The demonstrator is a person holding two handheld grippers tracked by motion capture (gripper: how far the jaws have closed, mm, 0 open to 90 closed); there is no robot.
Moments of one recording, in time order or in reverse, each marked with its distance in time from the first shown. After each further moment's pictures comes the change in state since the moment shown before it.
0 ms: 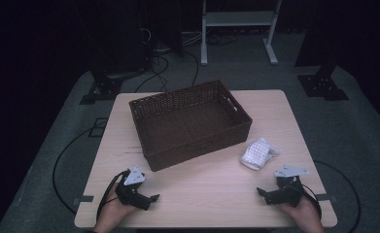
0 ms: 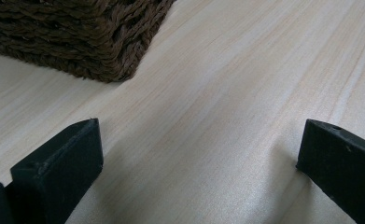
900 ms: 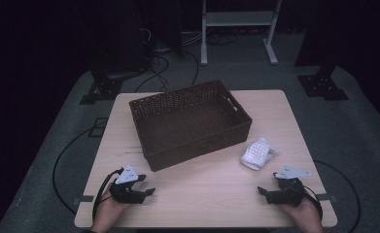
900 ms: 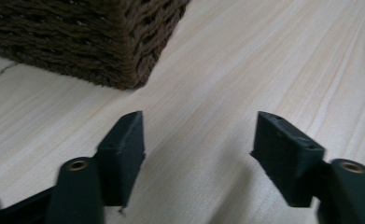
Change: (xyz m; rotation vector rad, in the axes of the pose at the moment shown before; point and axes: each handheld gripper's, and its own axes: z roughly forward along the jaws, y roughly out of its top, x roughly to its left) left arm 0.009 -0.001 -0.017 -0.066 -0.027 -0.025; right arm 0.003 -0.001 -0.006 -0.019 0.003 -0.006
